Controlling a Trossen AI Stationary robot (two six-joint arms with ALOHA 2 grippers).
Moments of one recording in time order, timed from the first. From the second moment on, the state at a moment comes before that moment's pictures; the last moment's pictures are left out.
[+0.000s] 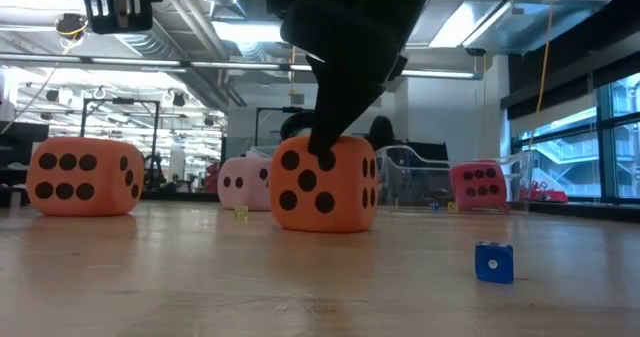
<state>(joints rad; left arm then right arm) -0.35 1.11 0.94 -0.54 -0.01 -0.93 0.40 2.22 1.74 -0.89 0.50 0.52</state>
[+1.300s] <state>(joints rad) -0.35 1.11 0.94 -0.59 -0.01 -0.92 0.13 1.82 1.73 -1.38 0.52 0.41</state>
